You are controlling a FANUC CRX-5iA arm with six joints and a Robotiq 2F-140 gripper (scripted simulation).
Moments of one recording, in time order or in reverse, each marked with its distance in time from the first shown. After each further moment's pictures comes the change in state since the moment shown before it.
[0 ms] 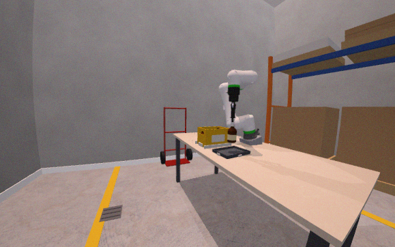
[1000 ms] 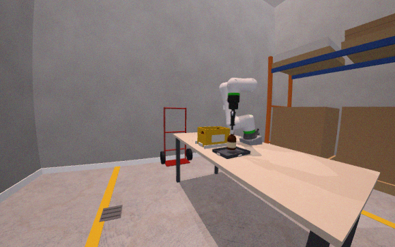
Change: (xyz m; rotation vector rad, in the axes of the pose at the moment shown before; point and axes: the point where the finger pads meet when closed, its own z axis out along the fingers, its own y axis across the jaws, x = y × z) arm 0.000 0.000 0.061 0.000 0.000 0.000
